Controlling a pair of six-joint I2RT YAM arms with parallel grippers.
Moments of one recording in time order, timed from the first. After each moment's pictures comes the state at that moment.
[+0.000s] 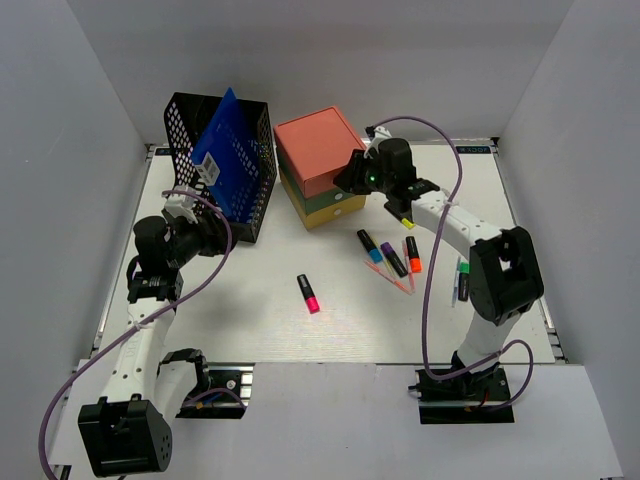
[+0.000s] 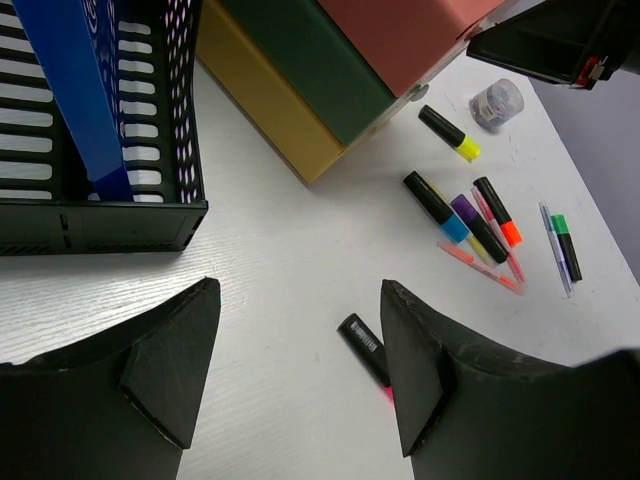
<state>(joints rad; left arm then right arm) 0.07 0.87 0.61 -0.04 0.60 -0.30 0.48 1.78 1.36 0.02 -0.26 0.43</state>
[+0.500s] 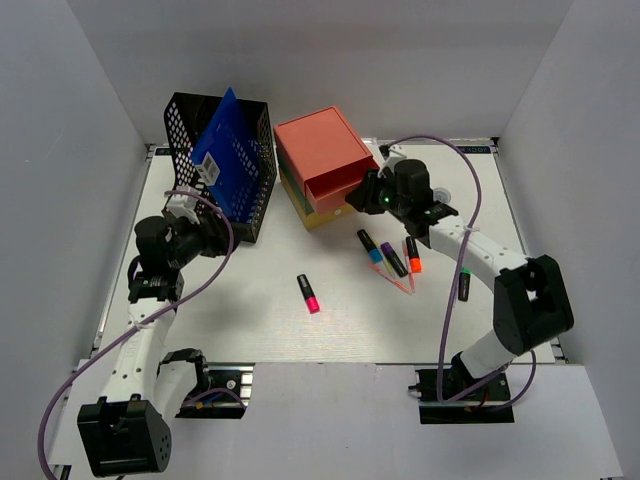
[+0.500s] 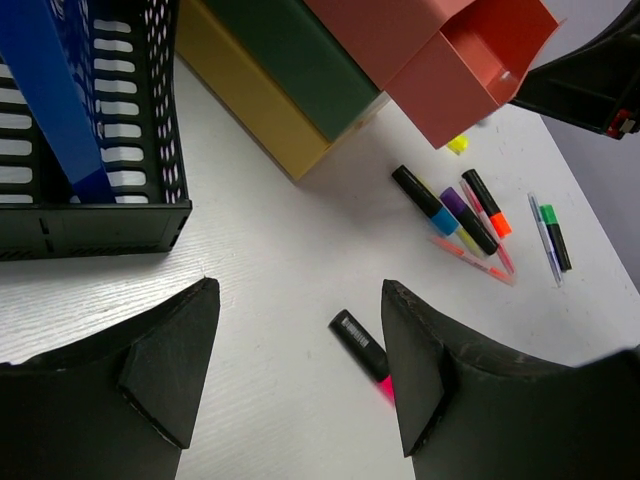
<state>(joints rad) 0.07 0.87 0.61 -0.03 0.62 -0.30 0.48 1.56 1.09 0.08 -0.25 0.41</state>
